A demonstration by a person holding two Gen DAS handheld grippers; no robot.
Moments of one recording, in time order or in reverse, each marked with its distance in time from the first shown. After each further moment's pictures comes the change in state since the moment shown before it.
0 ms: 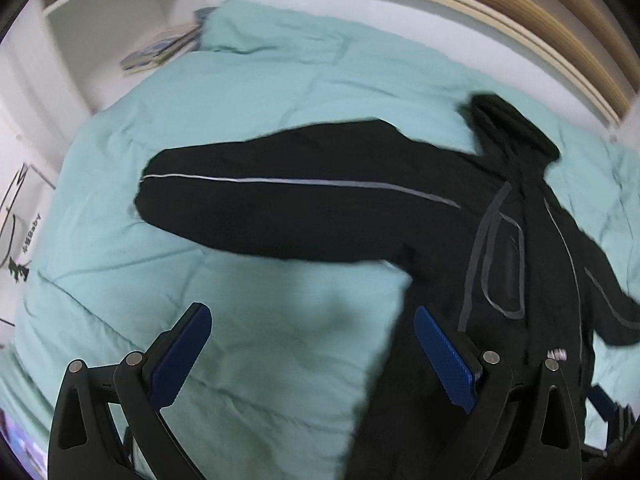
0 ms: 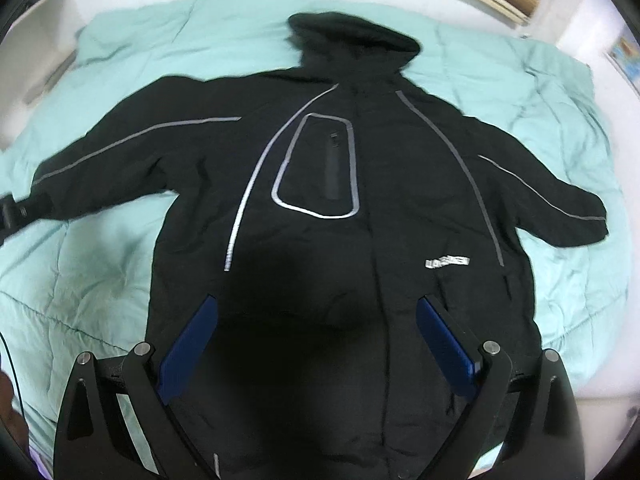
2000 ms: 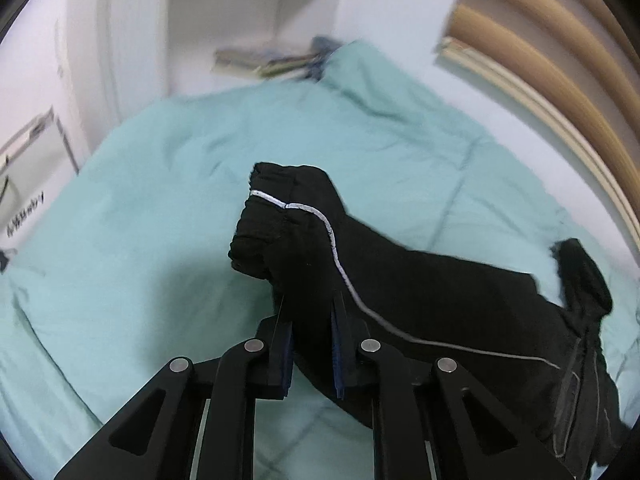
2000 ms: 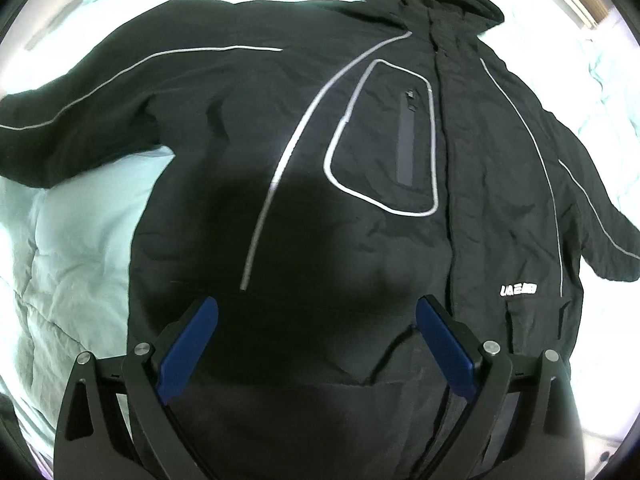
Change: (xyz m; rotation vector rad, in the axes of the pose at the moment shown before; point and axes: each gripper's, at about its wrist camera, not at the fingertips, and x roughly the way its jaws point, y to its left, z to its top) left arm 0.087 0.170 0.076 -0.269 -0.264 -0.024; right arm 0.097 0.030 0.026 -0.107 0.175 0.045
